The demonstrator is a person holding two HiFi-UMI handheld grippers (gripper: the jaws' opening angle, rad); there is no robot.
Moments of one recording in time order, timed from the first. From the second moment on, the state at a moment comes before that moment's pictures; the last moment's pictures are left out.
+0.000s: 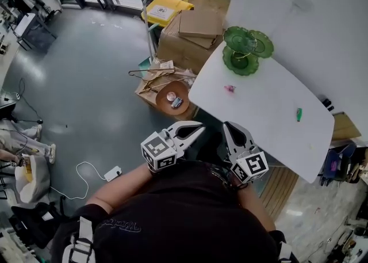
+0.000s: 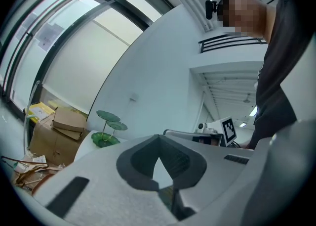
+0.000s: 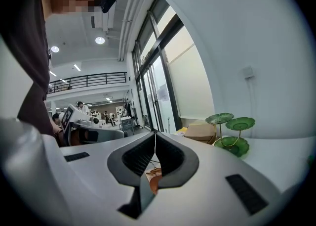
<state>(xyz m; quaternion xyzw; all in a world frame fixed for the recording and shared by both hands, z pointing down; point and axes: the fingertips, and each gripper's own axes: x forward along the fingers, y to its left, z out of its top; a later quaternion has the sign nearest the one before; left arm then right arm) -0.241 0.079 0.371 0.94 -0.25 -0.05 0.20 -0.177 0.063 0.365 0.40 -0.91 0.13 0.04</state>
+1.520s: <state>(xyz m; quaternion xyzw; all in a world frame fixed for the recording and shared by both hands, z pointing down) -0.112 -0.142 0.449 0.90 -0.36 0.02 0.24 -0.058 -0.170 0.480 0.26 -0.93 0.22 0.12</state>
